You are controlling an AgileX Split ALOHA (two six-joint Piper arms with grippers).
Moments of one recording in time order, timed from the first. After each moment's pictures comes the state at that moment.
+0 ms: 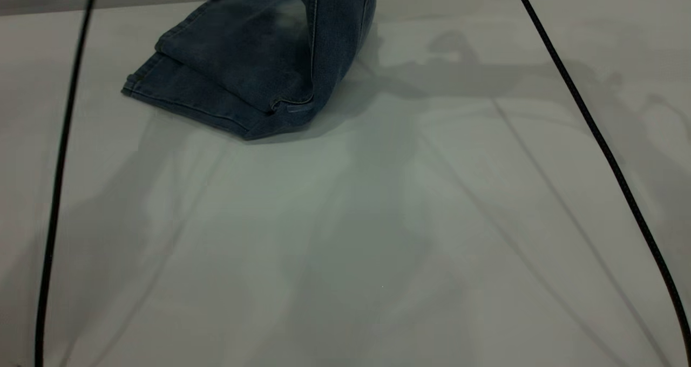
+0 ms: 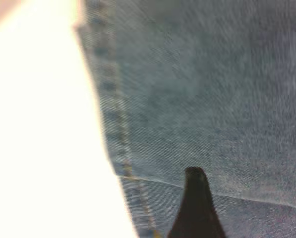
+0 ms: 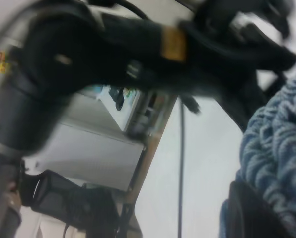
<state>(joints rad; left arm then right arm) -0.25 2.52 -2.38 0.11 1.22 0.30 0.20 2.31 -1.73 1.59 1.15 -0.93</state>
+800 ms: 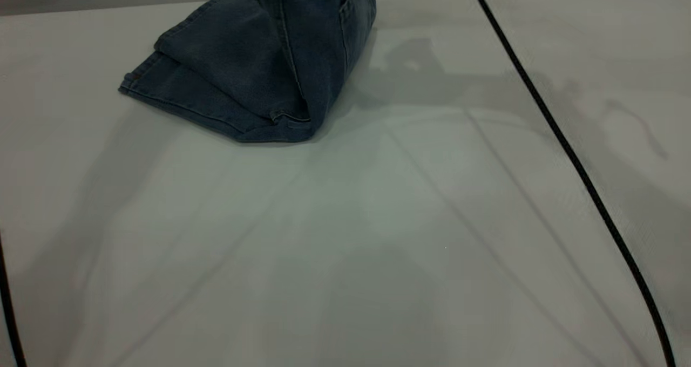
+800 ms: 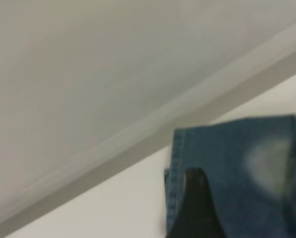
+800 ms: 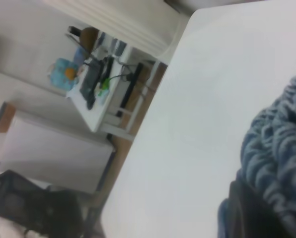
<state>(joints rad) -0.25 2.10 -2.50 0.04 1.23 0.27 0.31 2.32 -1.73 1.60 0.98 -0.99</state>
